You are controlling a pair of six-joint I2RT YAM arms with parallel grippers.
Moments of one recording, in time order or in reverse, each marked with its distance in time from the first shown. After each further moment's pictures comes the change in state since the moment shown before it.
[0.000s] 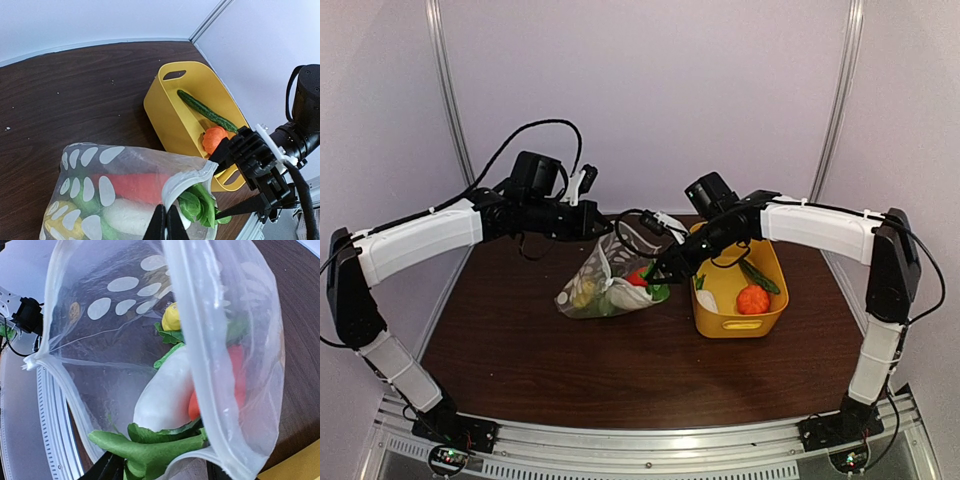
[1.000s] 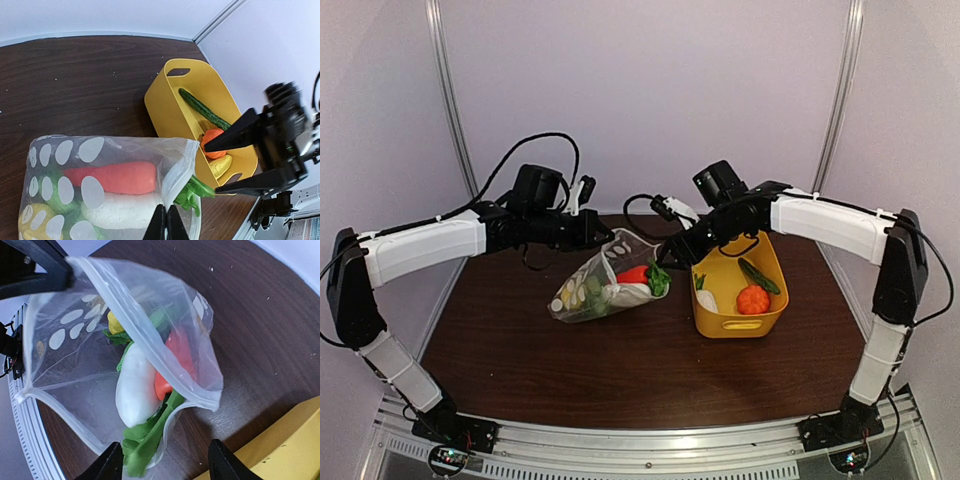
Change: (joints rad) left arm 0.000 0.001 -0.096 0.109 0.005 -0.095; right arm -0.019 -0.019 0.029 -0.018 0.205 0.061
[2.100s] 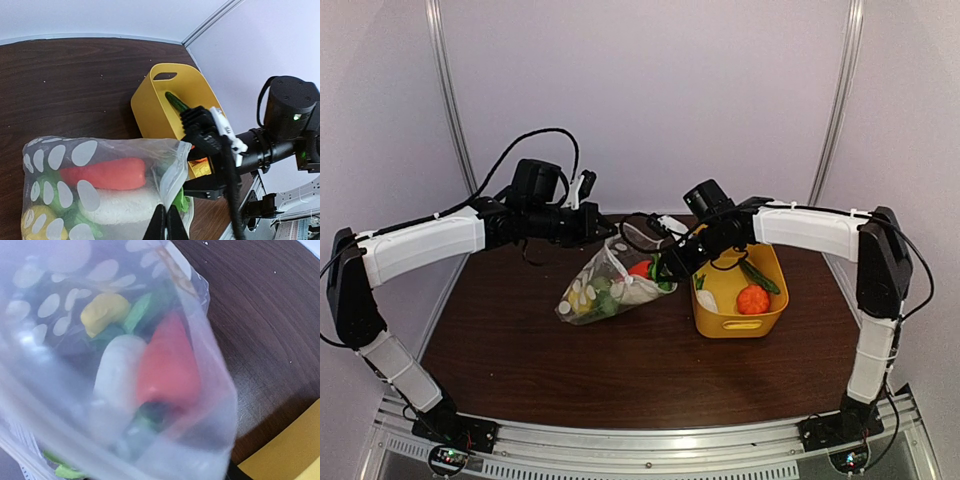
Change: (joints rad) left arm 0.000 0.000 0.031 0.003 0.043 -0.047; right arm -0.003 0.061 -0.049 0.071 0.005 0.028
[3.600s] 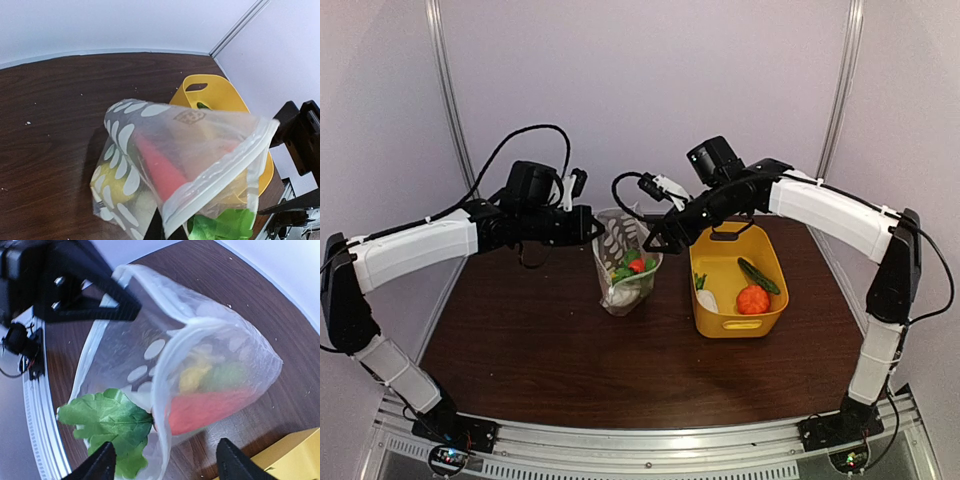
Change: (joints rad) left arm -0.010 -0.035 -0.037 -0.026 -0.180 0.091; right arm 0.034 -0.029 0.260 -0.168 -0.038 -0.070
